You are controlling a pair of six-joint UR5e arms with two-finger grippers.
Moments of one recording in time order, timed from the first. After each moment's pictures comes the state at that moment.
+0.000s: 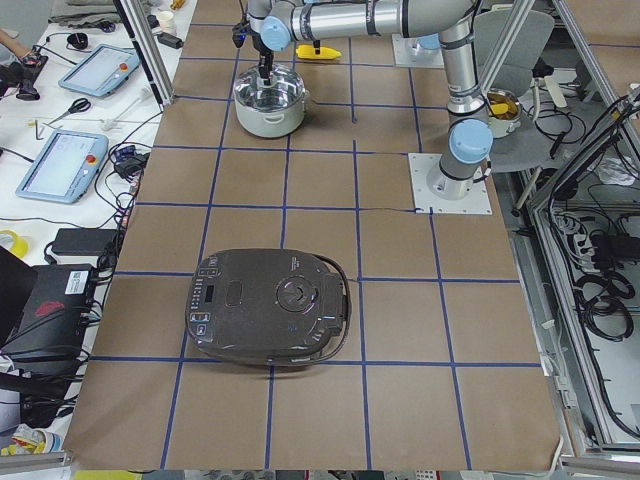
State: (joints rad) left arm -1.83 -2.04 -1.37 -1.29 1.62 -0.19; right arm 1.46 -1.36 2.12 -2.23 -1.53 -0.10
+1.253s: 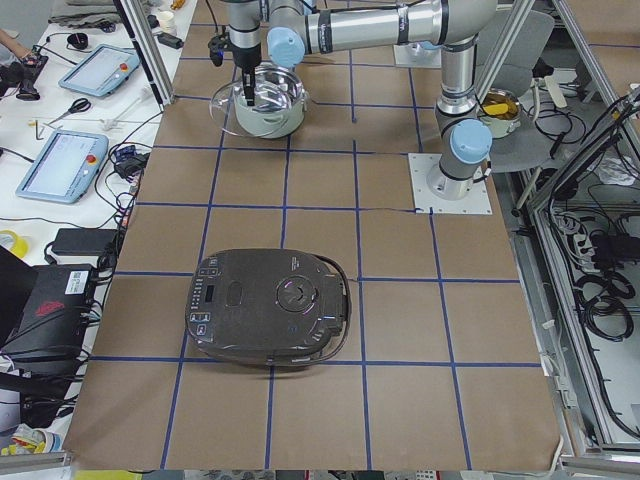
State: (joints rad) left arm -1.46 -1.88 -1.42 -1.37 1.59 0.01; right arm 1.47 -1.33 2.03 -2.25 -1.58 -0.11
